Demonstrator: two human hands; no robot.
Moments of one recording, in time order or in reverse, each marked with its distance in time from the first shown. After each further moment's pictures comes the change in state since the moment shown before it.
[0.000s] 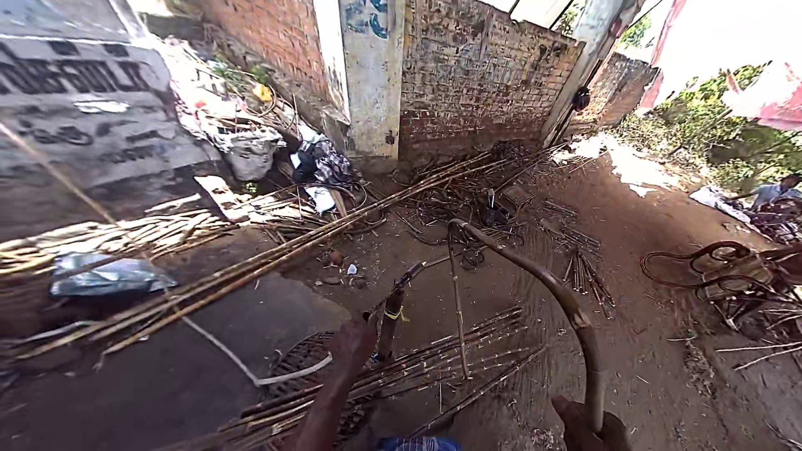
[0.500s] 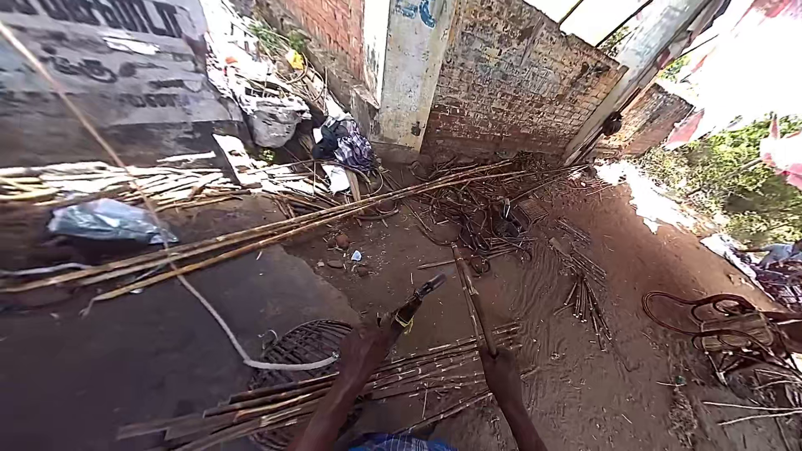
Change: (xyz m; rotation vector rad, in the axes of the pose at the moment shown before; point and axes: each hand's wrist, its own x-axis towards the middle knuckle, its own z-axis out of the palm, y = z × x) left_hand 0.010 0.002 0.001 -0.057 -0.045 -0.071; right_hand 0.194 0.052 0.151 -0.819 0.038 0.010
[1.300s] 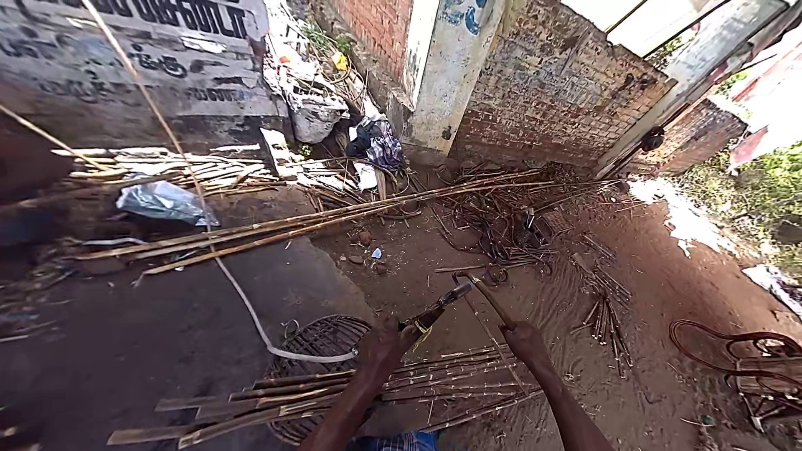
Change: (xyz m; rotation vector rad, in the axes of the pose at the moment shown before) left_hand 0.006 -0.011 -0.015 -0.063 -0.013 0.129; right_hand 0.105 -0.044 -0.026 -0.339 -0.177 -0.064
